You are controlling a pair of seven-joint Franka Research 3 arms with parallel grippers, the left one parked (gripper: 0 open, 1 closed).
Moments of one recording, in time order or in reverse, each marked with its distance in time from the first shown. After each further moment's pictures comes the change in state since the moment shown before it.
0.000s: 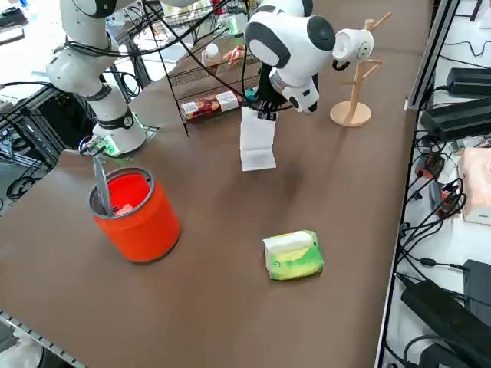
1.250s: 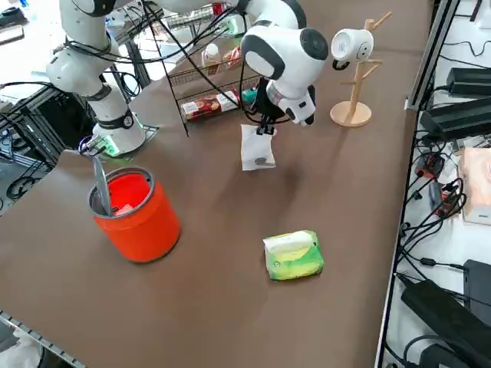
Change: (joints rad) arm -0.012 -0.009 -0.015 -0.086 -0.090 0.151 -0.012
